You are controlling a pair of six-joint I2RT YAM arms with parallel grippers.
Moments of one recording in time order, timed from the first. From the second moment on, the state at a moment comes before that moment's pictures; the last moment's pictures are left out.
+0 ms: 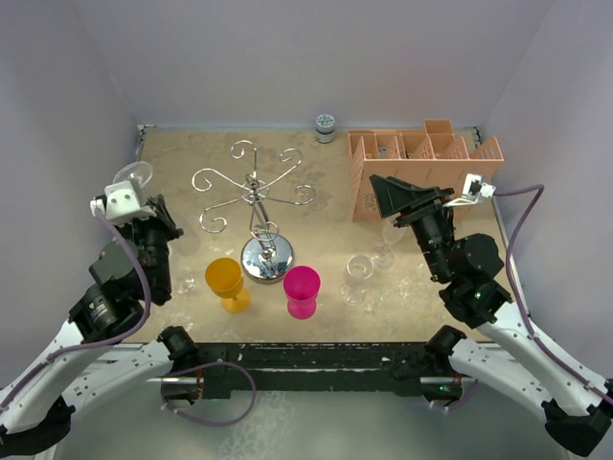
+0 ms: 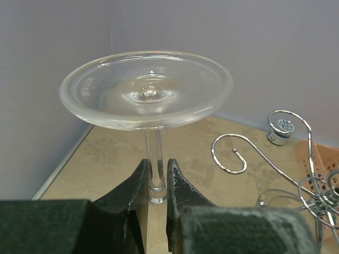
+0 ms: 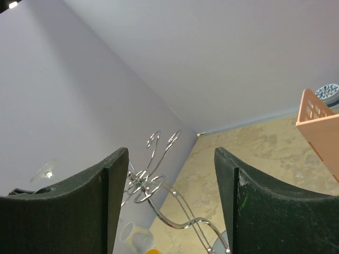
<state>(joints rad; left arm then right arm) -0.84 0.59 0.99 -0.28 -1.10 -0.05 0.73 0.69 0.76 0.28 0.35 0.67</state>
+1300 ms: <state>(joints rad) -0.16 0.80 0.94 -0.22 -0.16 -0.17 0.73 0.68 0.71 0.30 0.32 0.68</state>
